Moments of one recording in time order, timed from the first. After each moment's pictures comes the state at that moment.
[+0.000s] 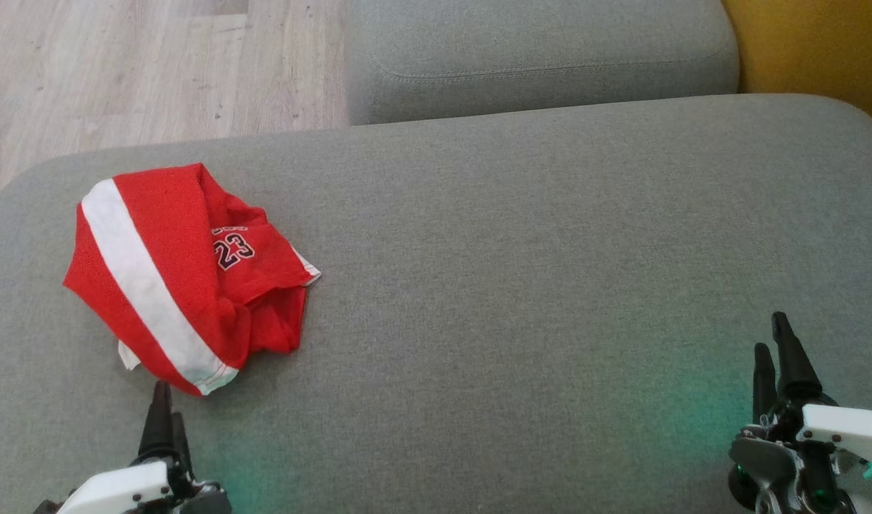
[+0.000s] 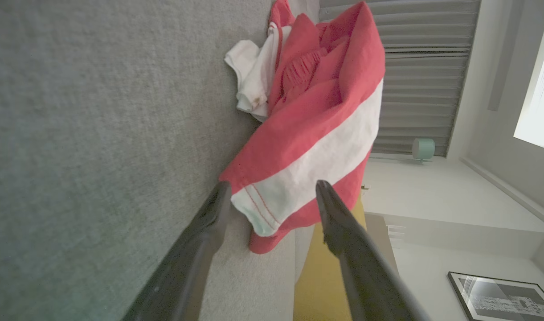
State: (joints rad) left arm 0.00 0.03 0.07 0.34 -1.60 -0.12 0.10; right arm -0.03 -0.04 -0.12 0.34 1.60 0.13 0.10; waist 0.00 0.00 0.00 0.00
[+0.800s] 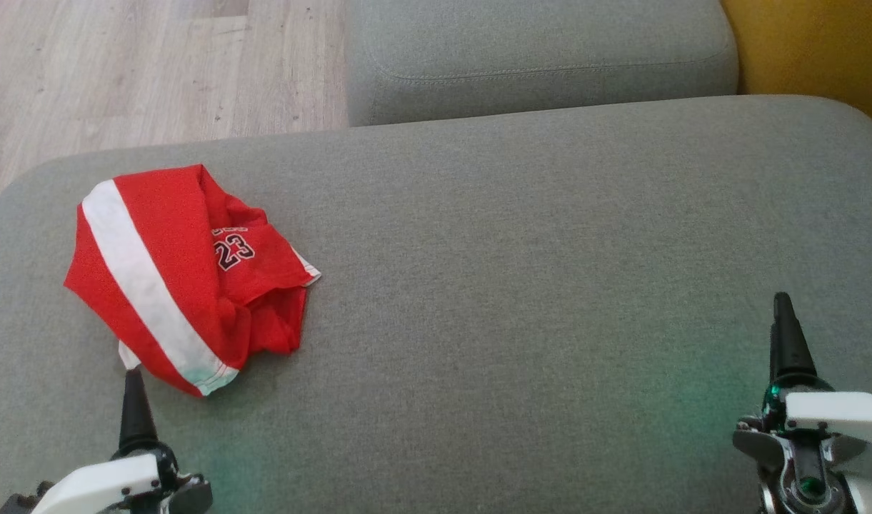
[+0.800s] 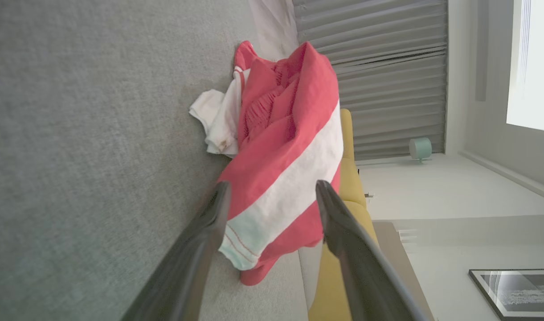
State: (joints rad) left arm 0.00 0.03 0.10 0.29 -1.47 -0.12 0.03; right arm -0.04 -0.04 -0.11 0.29 1.35 0.13 0.03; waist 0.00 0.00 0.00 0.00
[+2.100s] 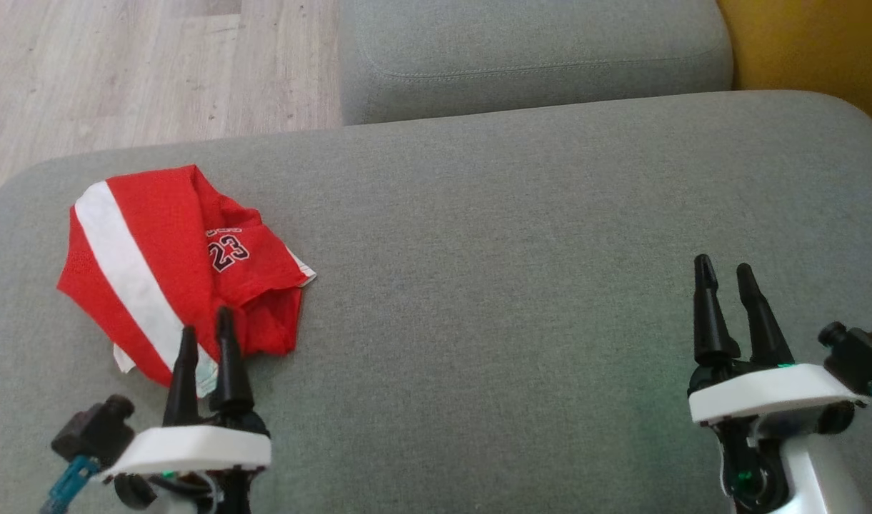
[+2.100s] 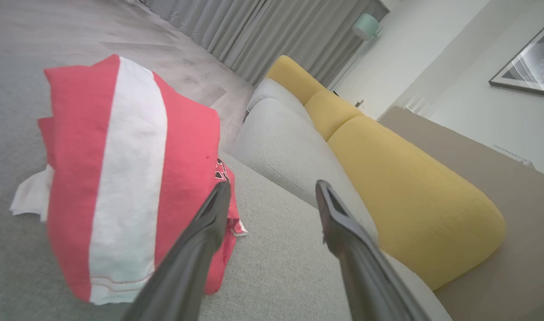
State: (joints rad) left arm 0.00 0.03 -0.08 0.12 -0.74 -0.09 -0.08; right arm -0.05 -0.04 0.02 0.16 0.55 0.13 -0.08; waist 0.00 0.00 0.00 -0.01
